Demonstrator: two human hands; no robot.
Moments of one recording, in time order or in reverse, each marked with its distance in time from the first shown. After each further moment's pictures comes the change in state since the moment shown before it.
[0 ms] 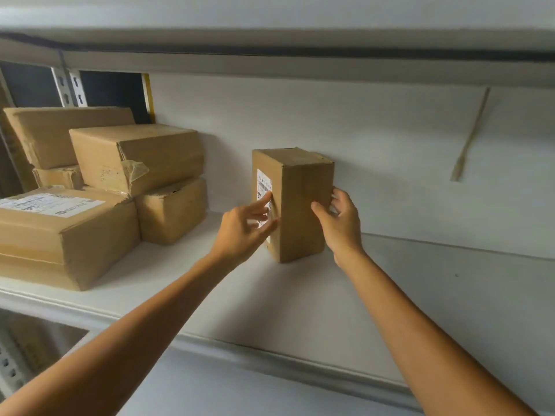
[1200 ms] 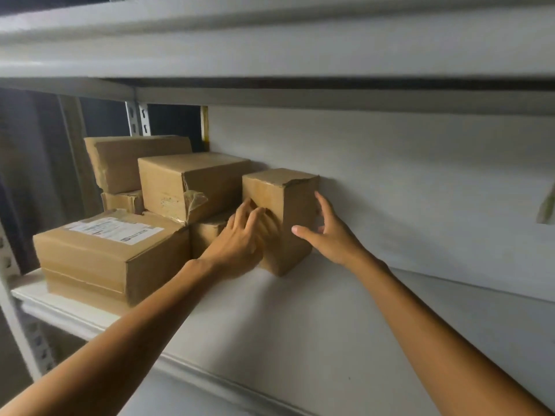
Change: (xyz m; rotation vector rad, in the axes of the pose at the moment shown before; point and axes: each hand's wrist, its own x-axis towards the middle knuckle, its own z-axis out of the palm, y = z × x) left_hand 0.034 -0.063 -0.099 0.719 -0.212 -0.005; right_hand 0.041 -0.023 0.098 -0.254 -0.515 -0.153
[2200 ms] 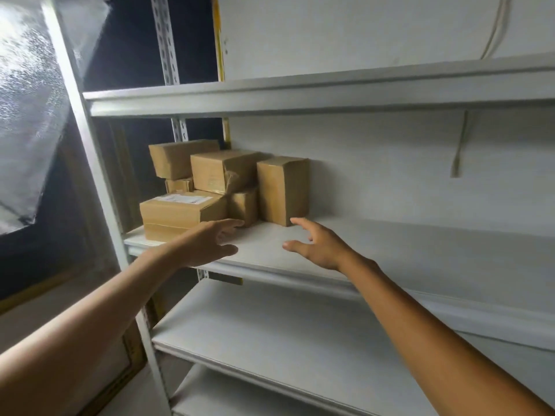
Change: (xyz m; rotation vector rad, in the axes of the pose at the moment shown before) left_hand -0.217 0.048 -0.138 -0.167 -0.254 -0.088; right_hand -0.234 -0.097 0.011 -0.151 -0.156 0.027
